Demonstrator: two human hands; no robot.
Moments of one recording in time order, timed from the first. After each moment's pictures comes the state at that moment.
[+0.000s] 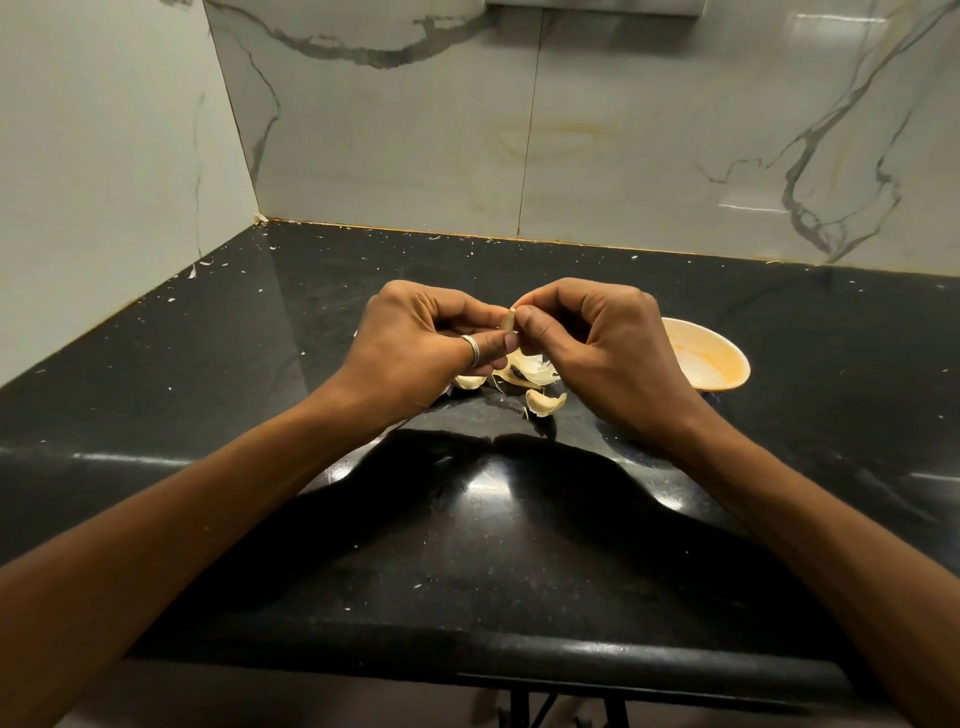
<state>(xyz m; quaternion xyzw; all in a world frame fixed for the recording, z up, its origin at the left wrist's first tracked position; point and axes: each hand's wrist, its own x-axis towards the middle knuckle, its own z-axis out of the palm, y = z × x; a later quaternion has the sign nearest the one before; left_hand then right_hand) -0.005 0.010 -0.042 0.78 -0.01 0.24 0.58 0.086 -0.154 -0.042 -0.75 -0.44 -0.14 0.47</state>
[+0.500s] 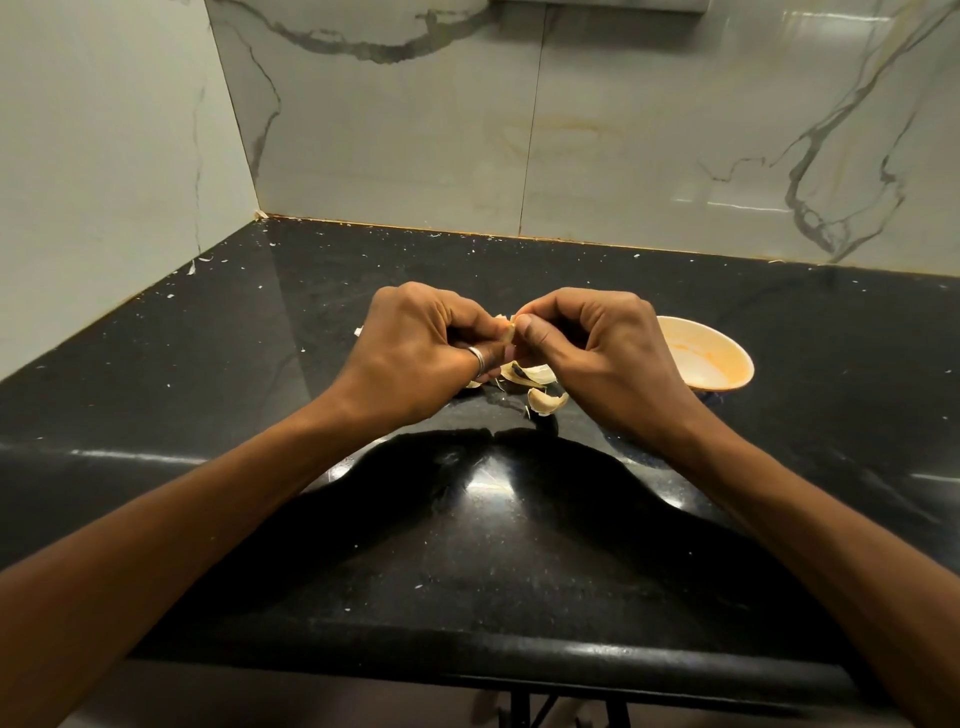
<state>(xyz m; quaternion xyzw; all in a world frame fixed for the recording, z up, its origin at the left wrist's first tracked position) -0.001 0.019 -0.048 0.87 -0.04 0.31 0.39 0.086 -0.153 -0.046 -0.76 -0.44 -0.11 0.47</state>
